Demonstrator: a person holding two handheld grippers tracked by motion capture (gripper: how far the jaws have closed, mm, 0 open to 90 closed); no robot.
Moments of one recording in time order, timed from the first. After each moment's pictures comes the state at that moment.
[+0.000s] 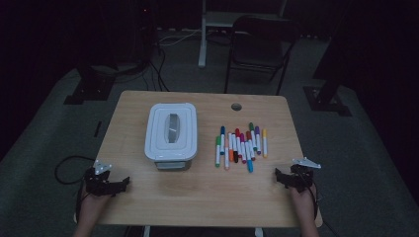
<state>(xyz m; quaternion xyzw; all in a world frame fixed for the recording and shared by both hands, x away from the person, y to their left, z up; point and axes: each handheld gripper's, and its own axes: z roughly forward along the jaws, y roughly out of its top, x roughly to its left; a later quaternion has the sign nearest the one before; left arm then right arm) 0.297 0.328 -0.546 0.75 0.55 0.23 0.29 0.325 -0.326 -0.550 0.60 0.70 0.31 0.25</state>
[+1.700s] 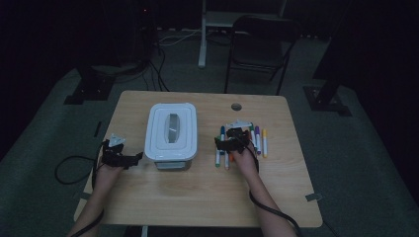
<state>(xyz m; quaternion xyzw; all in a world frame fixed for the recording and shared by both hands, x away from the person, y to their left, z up) 0.385 0.303 -0.523 0.76 0.50 0.22 0.35 0.442 -0.130 -0.504 0.45 0.78 0.38 0.21</state>
